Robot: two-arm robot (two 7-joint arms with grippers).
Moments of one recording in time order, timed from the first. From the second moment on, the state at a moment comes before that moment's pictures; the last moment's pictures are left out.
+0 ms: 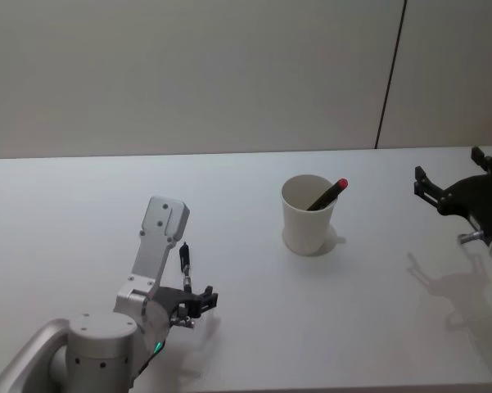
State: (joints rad) left arm -0.17 0.31 0.40 -1.63 -0.44 0.68 0.28; right arm 0.20 0.14 -0.04 -1.46 -0.07 0.02 0.22
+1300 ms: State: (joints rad) left arm -0.20 0.27 0.38 -1.50 -0.41 0.61 0.22; right arm 0.20 0.14 -0.04 -1.46 -0.07 0.02 0.22
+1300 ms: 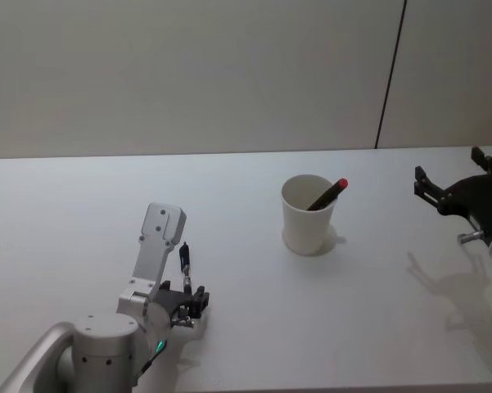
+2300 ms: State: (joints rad) left arm -0.20 0.24 0.37 -1.46 -0.42 0.61 0.21; right arm 0.20 0.14 -0.04 -1.46 -0.07 0.02 0.22
